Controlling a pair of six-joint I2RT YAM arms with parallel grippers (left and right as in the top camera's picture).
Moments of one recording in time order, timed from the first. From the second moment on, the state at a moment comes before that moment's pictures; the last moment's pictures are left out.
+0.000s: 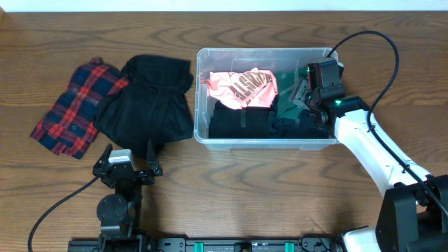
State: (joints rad) left arm 0.02 0.01 0.03 -0.14 -0.06 -0.04; right arm 0.25 1.61 1.06 -0.39 0.17 0.59
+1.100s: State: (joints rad) left arm 0.02 0.01 0.03 -0.14 -0.06 -0.04; right arm 0.25 1.60 1.25 -0.69 0.17 0.13
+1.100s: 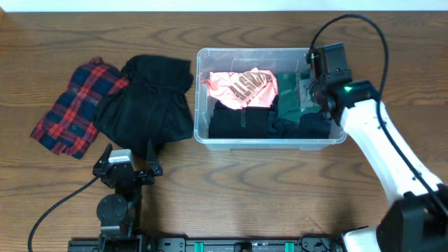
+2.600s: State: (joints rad) left arm 0.02 0.01 0.03 -0.14 -0.06 -0.04; right arm -0.16 1.51 1.36 -0.77 0.18 0.12
